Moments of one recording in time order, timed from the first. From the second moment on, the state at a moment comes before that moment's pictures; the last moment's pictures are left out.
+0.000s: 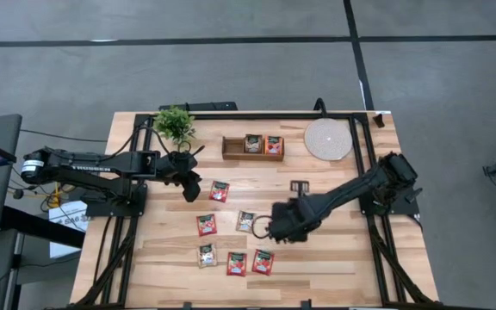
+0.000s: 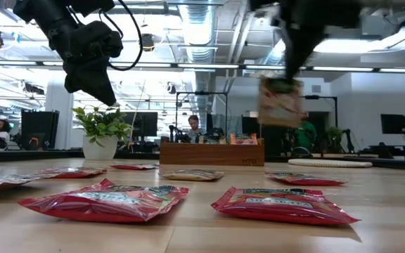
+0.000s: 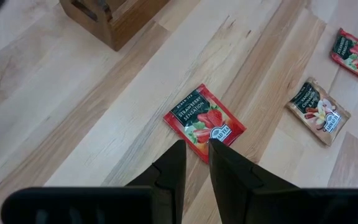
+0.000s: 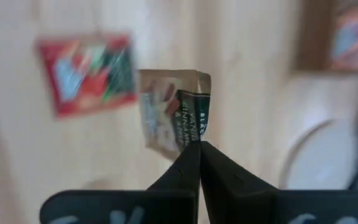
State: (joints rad) left arm 0.09 1.01 0.66 -0.50 -0.16 -0.51; right arm 0.39 1.86 1.54 -1.33 0.41 0.40
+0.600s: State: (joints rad) left arm 0.09 1.01 0.66 -0.45 -0.16 -0.51; right arm -0.05 1.85 1.71 -1.00 0.50 -0.20
